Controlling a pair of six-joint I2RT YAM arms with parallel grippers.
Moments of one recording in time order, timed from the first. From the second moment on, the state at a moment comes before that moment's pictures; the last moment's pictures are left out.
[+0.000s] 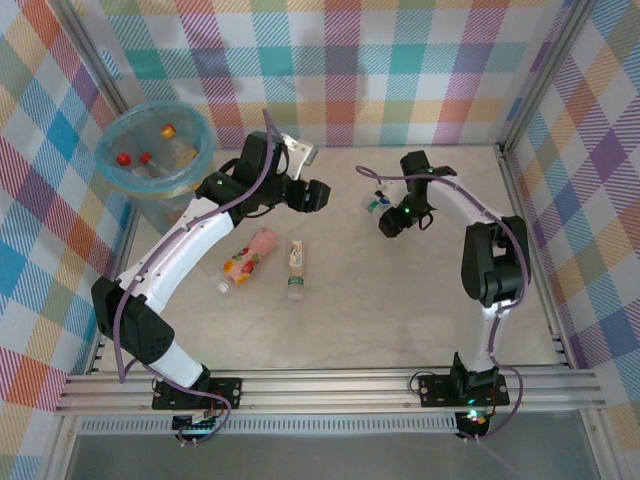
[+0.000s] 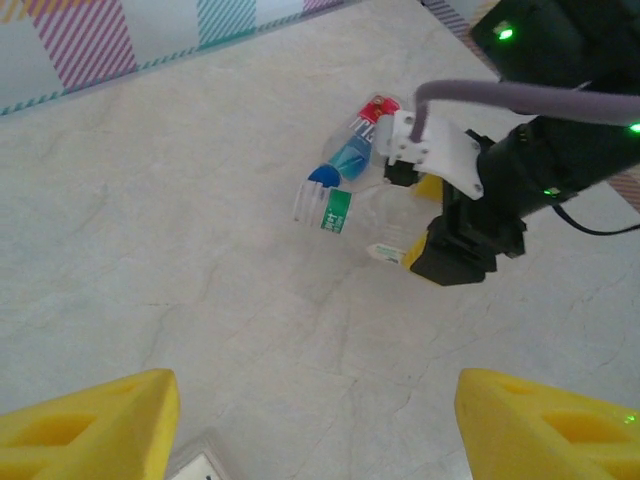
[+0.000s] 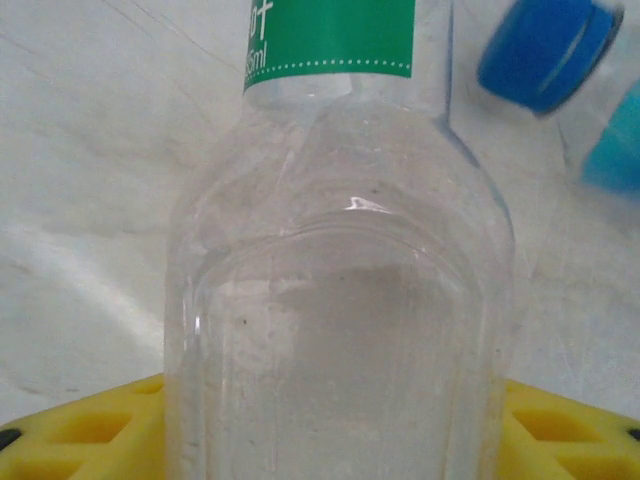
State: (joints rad) left arm -0.55 1.58 1.62 -0.68 0.20 -0.10; right arm 0.26 1.93 1.55 -0.89 -0.21 -0.45
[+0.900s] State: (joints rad) left arm -0.39 1.58 1.68 -0.47 0.48 -0.68; right arm 0.42 1.56 1.45 -0.49 -0.82 -0.18
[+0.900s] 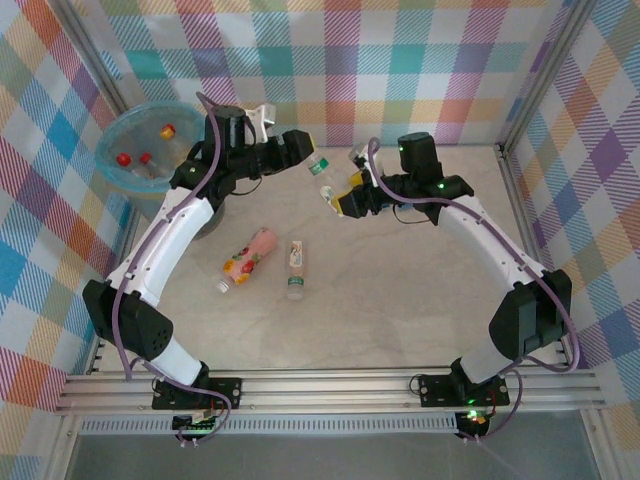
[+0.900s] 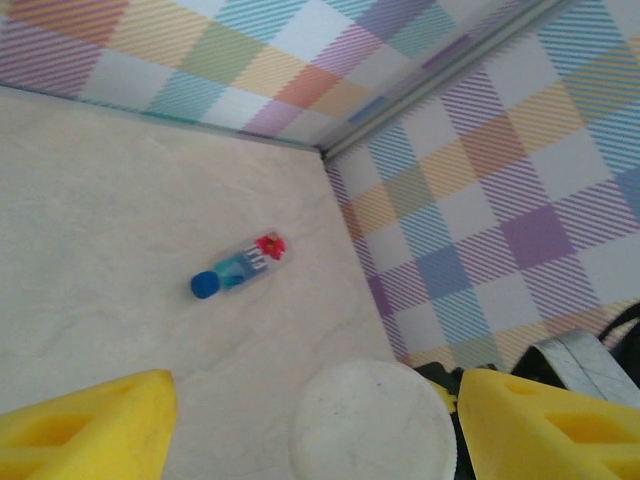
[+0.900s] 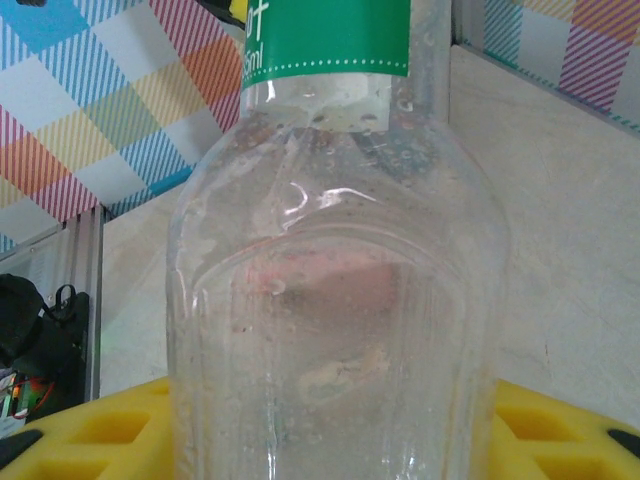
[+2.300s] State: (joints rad) left arm 0.18 1.64 2.21 -0.88 0.05 -0.36; right arm 0.64 1.73 1.69 -0.37 -0.73 0.11
